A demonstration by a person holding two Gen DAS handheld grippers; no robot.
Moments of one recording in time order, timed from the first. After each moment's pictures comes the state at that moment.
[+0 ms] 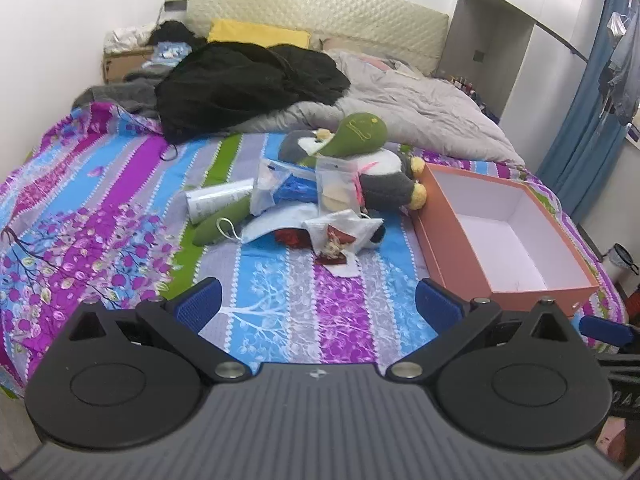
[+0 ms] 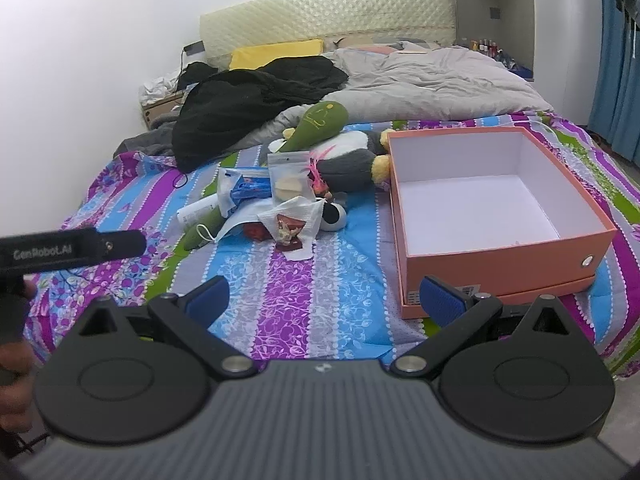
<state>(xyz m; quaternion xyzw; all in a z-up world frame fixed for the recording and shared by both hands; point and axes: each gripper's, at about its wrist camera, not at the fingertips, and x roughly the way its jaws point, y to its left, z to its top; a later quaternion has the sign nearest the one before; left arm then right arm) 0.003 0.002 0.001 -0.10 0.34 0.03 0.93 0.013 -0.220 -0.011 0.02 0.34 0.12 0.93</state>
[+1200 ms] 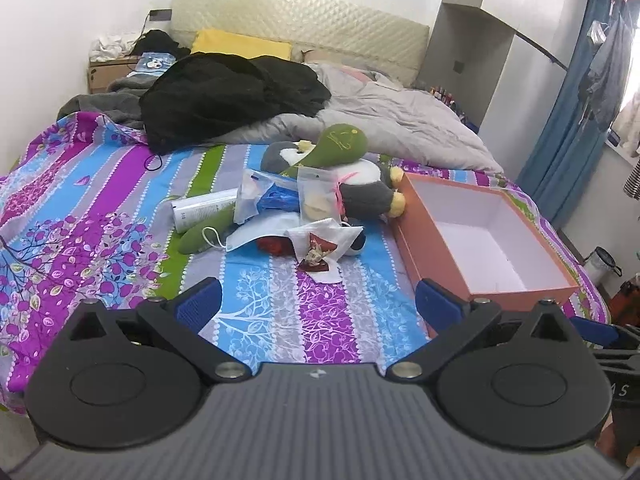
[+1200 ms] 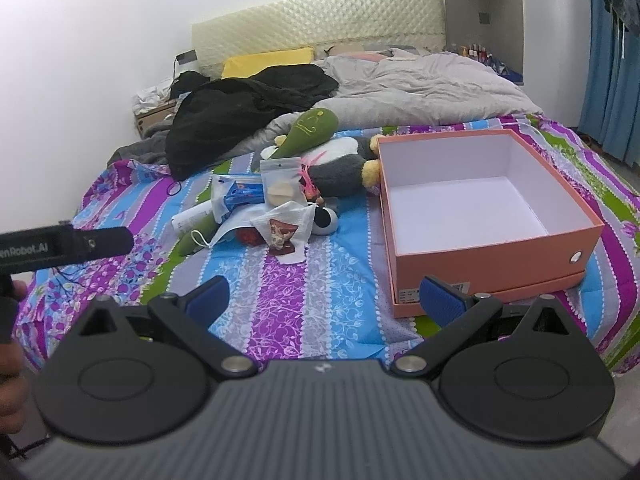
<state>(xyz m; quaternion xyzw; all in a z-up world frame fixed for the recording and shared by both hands) -0.015 0.002 0.008 -0.10 0.32 0.00 0.94 0.001 -0.226 -0.010 0.03 0.33 0.11 0.94</state>
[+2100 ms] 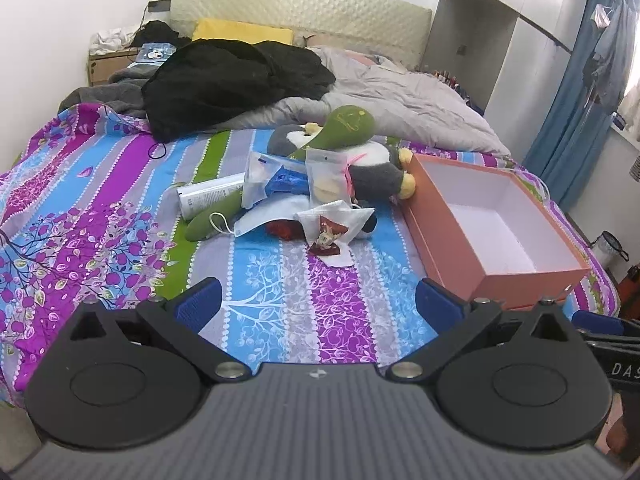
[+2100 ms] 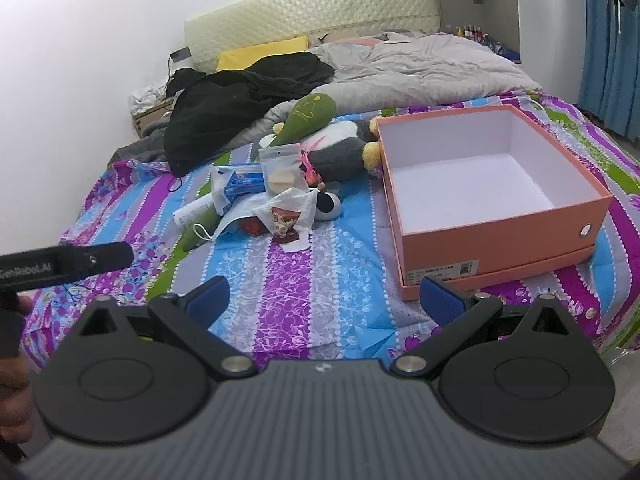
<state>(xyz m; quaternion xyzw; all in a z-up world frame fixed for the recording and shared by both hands) -0.006 0.008 -0.006 -0.09 0.34 0.00 0.93 0.007 -0.228 -0.022 0.06 0.35 0.10 0.93</state>
